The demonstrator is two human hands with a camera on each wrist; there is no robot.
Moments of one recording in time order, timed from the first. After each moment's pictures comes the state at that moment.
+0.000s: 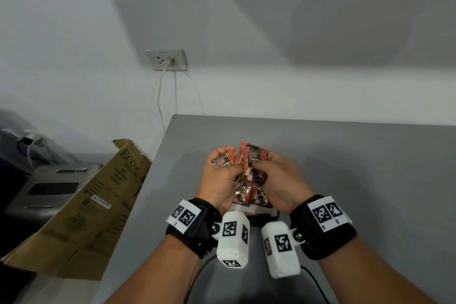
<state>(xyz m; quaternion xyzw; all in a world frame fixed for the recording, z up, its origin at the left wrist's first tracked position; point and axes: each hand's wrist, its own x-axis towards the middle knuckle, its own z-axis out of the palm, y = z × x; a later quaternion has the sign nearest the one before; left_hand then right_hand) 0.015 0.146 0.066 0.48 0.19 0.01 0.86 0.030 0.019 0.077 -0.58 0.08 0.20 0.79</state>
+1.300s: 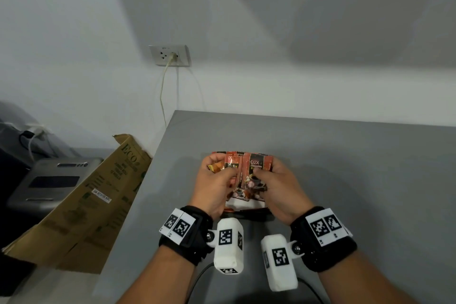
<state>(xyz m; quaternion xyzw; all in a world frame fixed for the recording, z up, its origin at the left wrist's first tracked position) -0.009 0.159 0.052 0.53 0.21 0.01 0.82 0.007 0.014 0.059 -0.62 0.05 0.18 0.76</state>
